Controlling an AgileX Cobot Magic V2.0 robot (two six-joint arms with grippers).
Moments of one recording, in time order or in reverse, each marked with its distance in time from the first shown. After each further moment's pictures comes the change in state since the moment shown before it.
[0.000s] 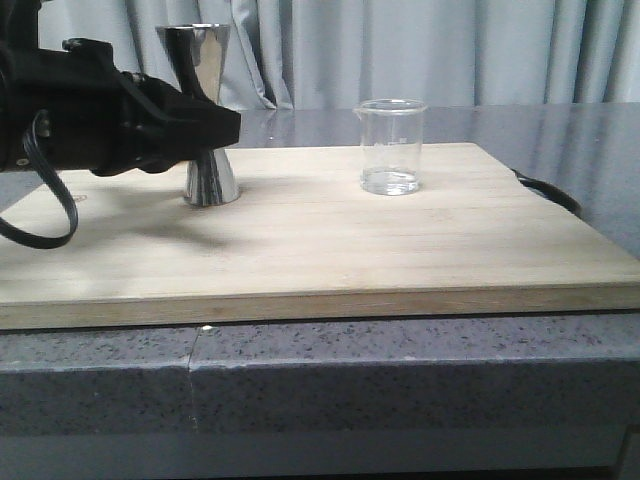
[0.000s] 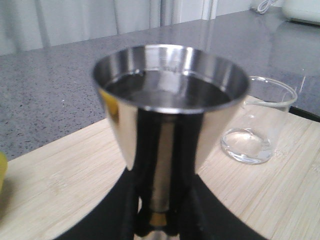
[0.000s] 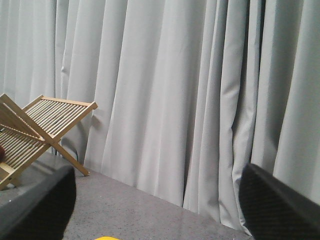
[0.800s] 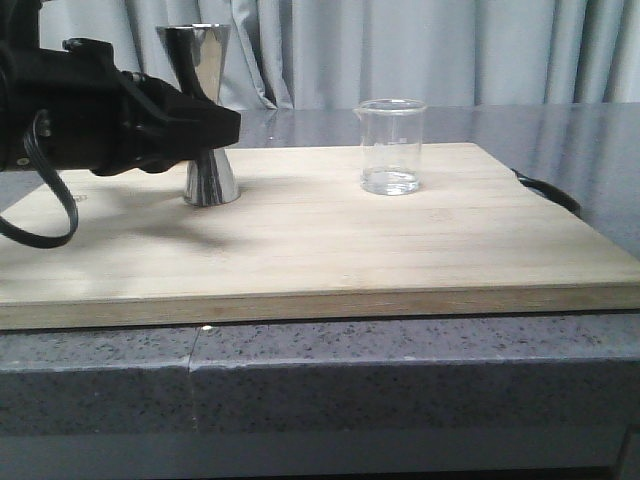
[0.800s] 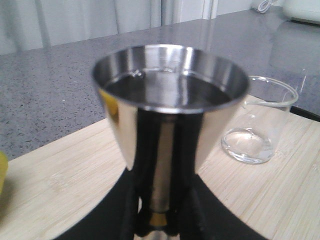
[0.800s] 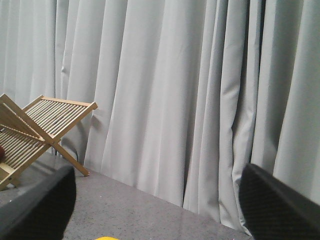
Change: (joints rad) left arm 0.000 0.000 -0.001 -0.002 0.005 0.000; right arm 0.000 0.000 0.000 0.000 -0.001 0.000
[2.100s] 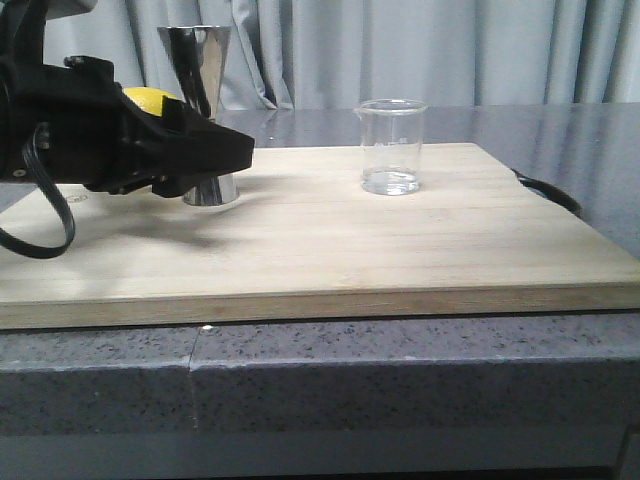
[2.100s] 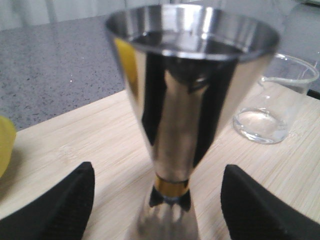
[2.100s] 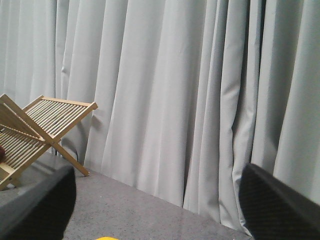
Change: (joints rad) left arm 0.000 -0.002 0.000 0.000 0.080 -0.025; right arm 0.000 0.000 0.000 0.000 -0.001 0.000
